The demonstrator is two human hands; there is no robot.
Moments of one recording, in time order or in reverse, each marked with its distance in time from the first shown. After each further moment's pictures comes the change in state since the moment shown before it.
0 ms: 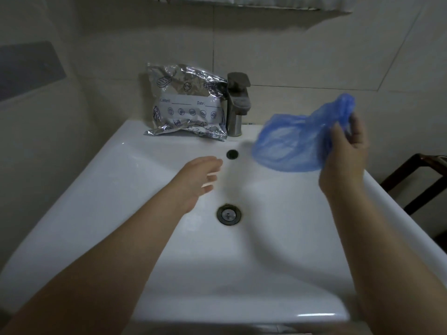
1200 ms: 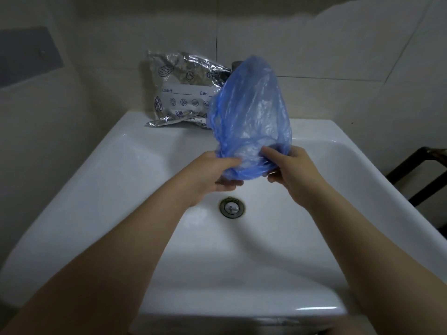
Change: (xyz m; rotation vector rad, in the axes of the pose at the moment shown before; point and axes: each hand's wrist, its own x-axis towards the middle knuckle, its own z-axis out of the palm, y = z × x) left_hand -0.018 0.011 0.013 0.146 -0.222 0.072; right_hand -0.045 0.015 0.031 -0.347 -0.505 0.498
